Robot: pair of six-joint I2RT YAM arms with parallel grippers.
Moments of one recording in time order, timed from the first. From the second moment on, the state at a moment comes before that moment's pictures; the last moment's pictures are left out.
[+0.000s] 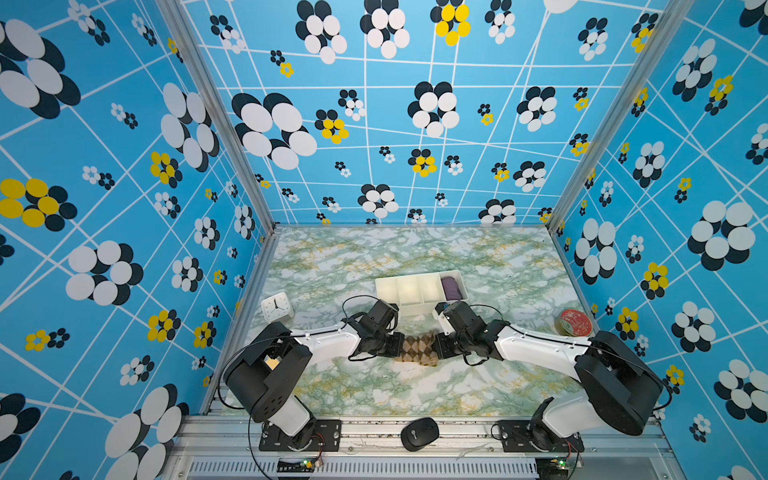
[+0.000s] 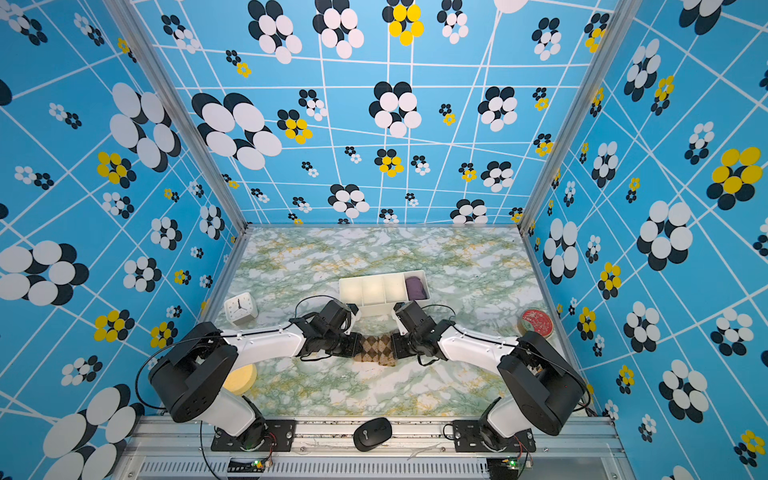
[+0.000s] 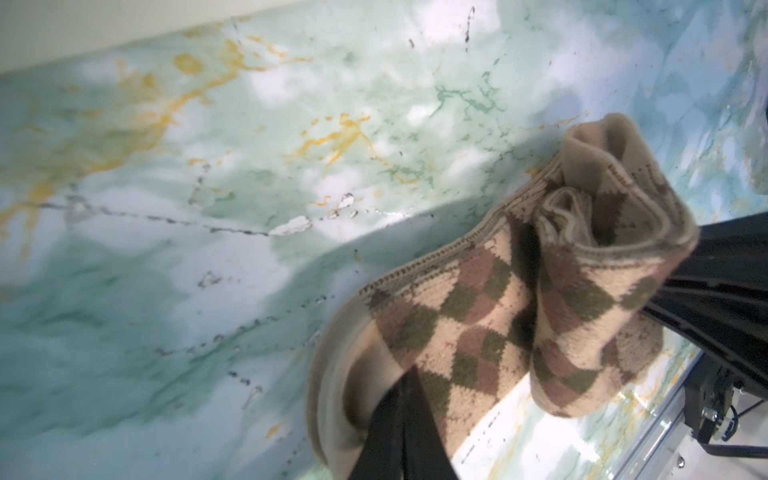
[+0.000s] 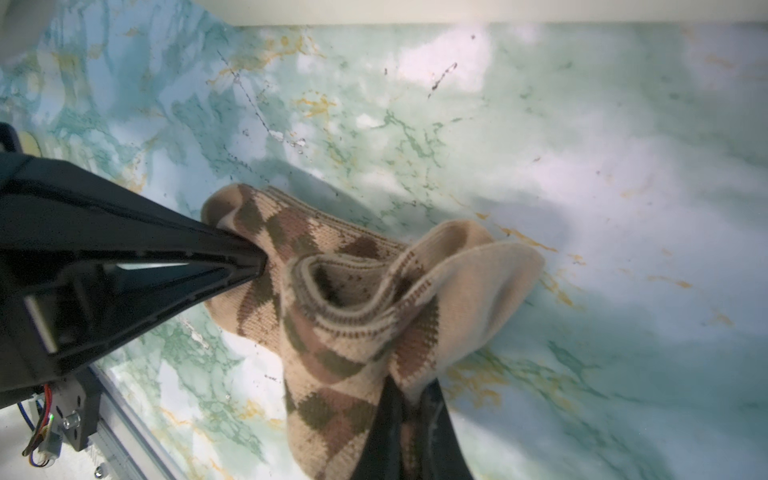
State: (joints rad) left arm -0.71 1.57 0.70 -0.19 0.30 -0.55; right arm 0.75 1.49 0.70 -0.24 -0.18 0.48
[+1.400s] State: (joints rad) left arm -0.89 1.70 0.86 -0.10 0.24 -0.64; right arm 0.75 1.49 0.69 -0.24 -0.17 0.49
